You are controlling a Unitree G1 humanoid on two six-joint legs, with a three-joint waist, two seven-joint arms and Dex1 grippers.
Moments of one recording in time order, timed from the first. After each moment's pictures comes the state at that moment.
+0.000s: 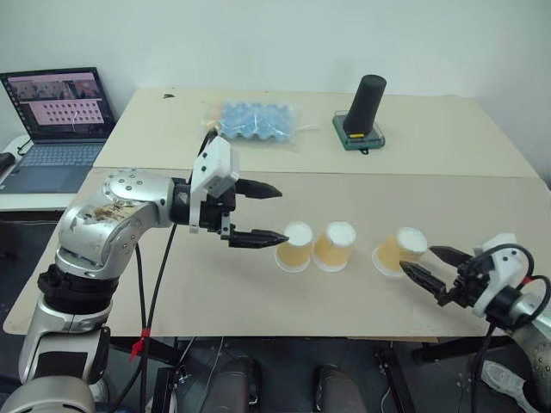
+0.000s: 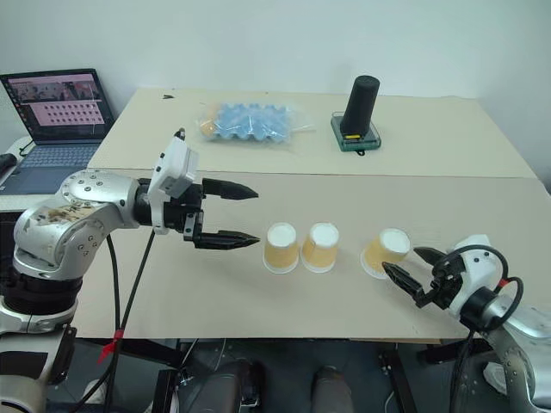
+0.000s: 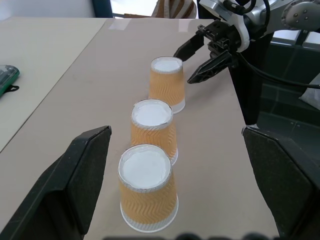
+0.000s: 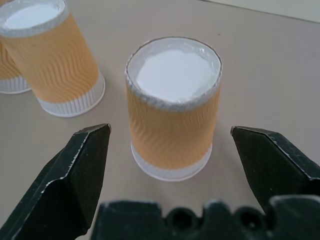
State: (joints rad) left arm -0.72 0.71 -0.09 -0.30 -0.60 0.75 -1.12; right arm 0.11 -0.68 -0.42 -0.31 0.53 0.50 0.71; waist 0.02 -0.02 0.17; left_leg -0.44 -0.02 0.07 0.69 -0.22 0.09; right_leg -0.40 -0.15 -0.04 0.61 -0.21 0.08
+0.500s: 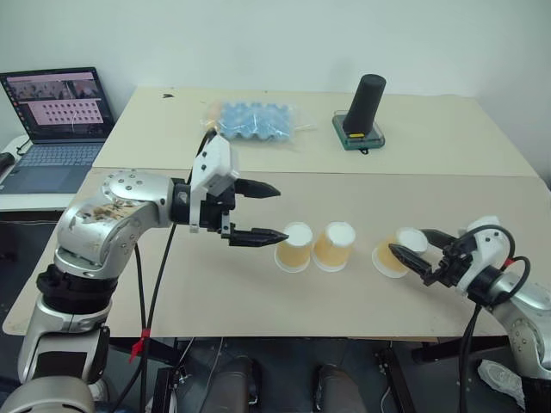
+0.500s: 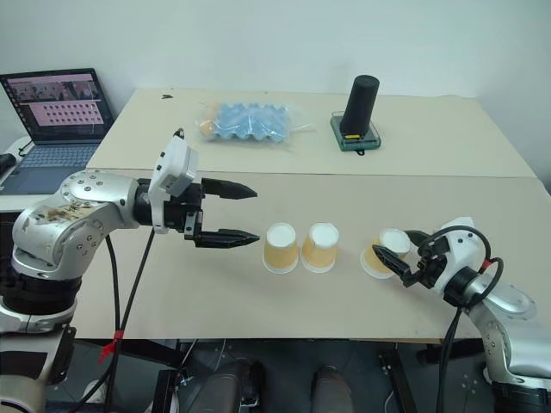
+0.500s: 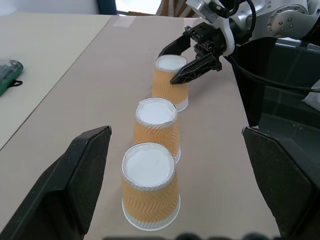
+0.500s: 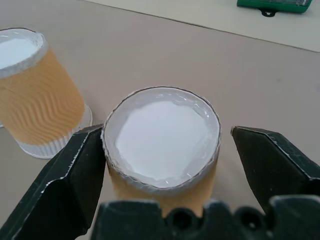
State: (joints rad) left arm -0.72 0.72 -0.09 -0.30 -0.60 0.77 -1.10; right arm -0.01 -0.66 -0.34 -0.21 0.50 0.47 0.71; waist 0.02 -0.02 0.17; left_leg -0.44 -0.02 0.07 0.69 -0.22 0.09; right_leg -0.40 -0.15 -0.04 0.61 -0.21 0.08
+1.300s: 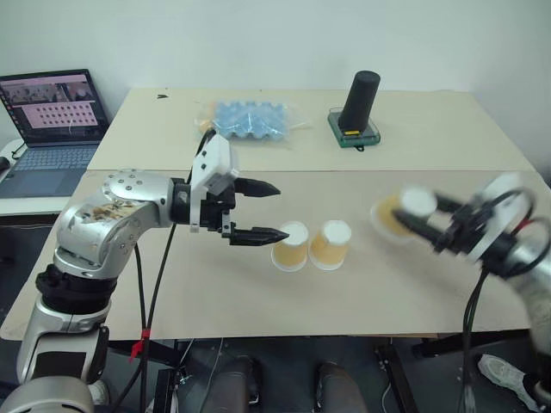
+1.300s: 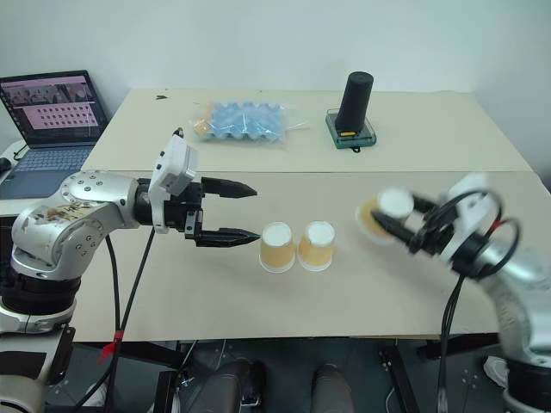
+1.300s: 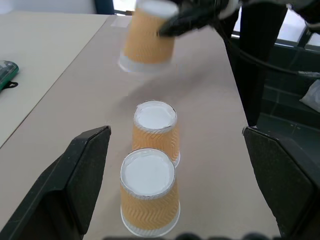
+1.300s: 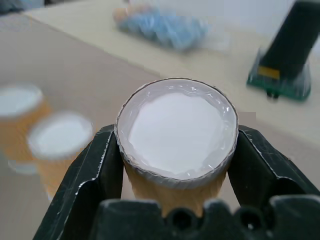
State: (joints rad) left arm -0.72 0.72 -0.09 -0.31 -0.62 0.77 -1.08; right arm -0.25 -0.87 -0.42 -0.39 0.67 0.57 0.76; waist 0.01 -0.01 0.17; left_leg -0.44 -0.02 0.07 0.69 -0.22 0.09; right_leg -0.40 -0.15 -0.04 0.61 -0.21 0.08
